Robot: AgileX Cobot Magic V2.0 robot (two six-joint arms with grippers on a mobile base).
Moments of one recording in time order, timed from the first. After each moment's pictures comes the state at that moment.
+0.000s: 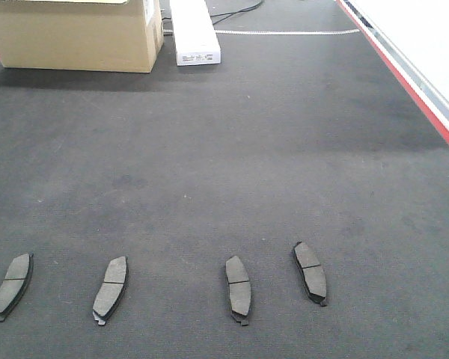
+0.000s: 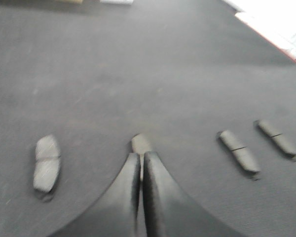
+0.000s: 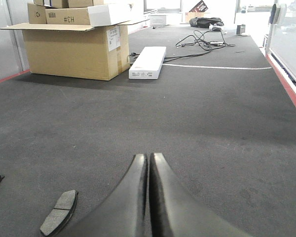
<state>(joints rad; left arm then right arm) -0.39 0.19 -0.49 0.15 0.78 -0.37 0.40 0.06 -0.42 -0.25 0.55 0.24</state>
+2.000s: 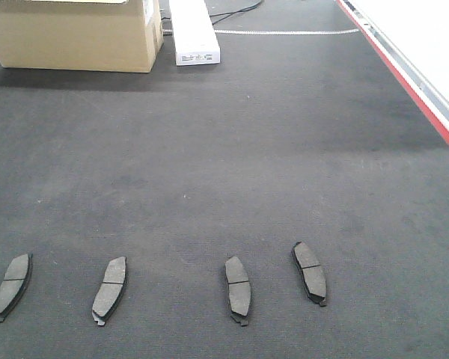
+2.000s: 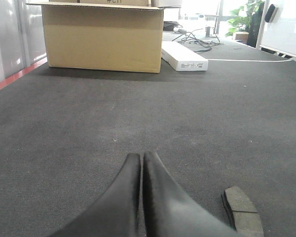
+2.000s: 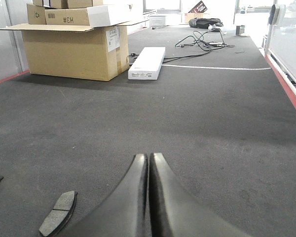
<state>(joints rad) 0.00 -0.01 0.03 0.08 0.13 -0.13 0.40 0.06 -0.42 -0.25 0.54 0.24</state>
